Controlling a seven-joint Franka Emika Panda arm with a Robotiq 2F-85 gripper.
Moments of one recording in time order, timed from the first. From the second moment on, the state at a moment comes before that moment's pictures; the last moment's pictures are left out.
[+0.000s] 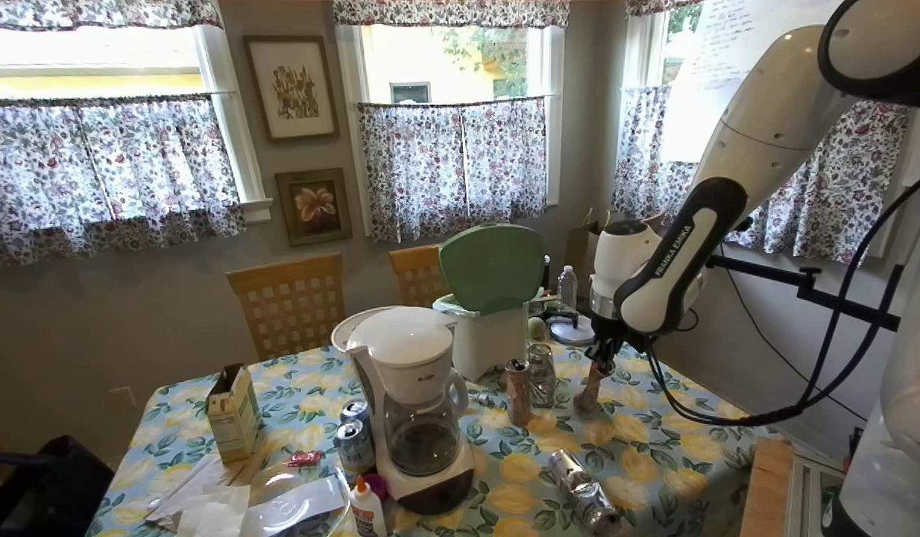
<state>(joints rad) -0.20 0.05 -0.25 -2.66 -0.41 2.88 0.13</state>
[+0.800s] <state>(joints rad) -0.27 0.01 -0.38 -2.64 -0.79 2.72 0.46</state>
